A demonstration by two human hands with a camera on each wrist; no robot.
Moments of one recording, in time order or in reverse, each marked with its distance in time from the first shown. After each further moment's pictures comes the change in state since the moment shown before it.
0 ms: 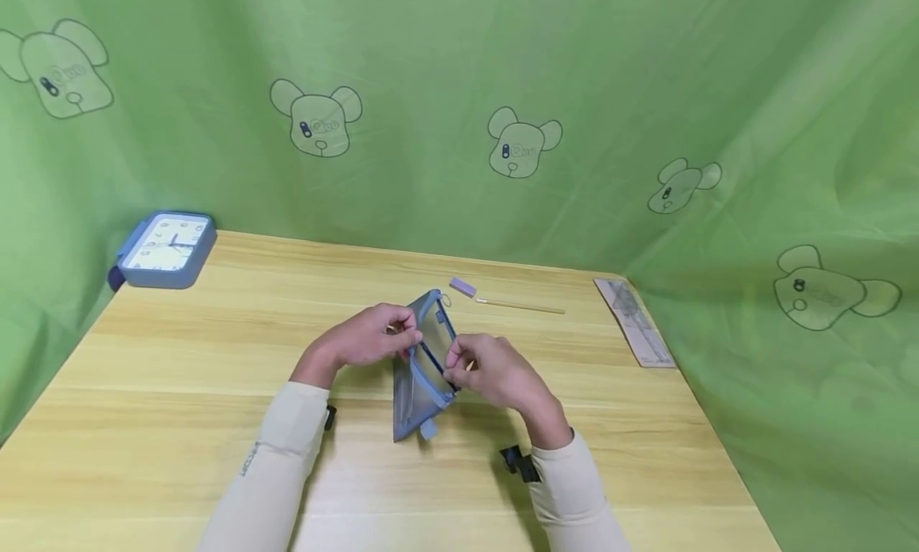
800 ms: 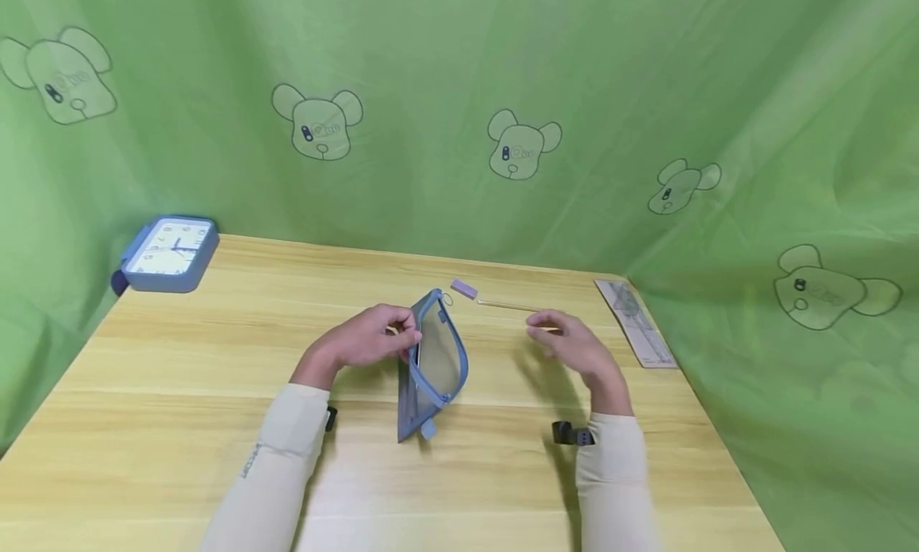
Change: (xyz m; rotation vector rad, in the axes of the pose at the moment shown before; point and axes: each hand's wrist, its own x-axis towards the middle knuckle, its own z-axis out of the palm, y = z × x) left_hand -0.002 0.002 -0.003 0.032 0.005 0.011; right_hand -0.004 0.119 -0.066 0.262 0.176 0.203
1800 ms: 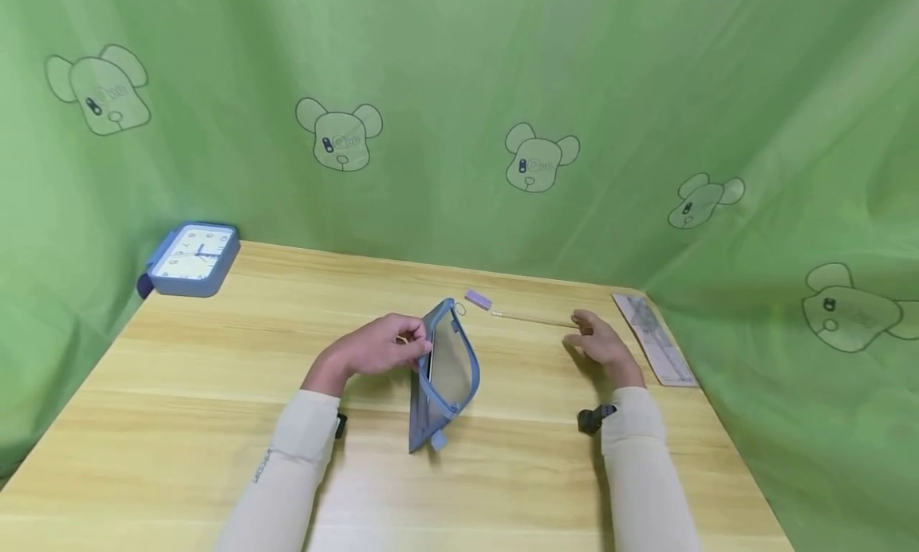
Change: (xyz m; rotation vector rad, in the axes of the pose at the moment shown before) left_hand -0.002 -0.004 -0.004 -0.032 -0.006 -0.039; right_hand 0.083 0.102 -0.042 -0.074 0.005 0.086
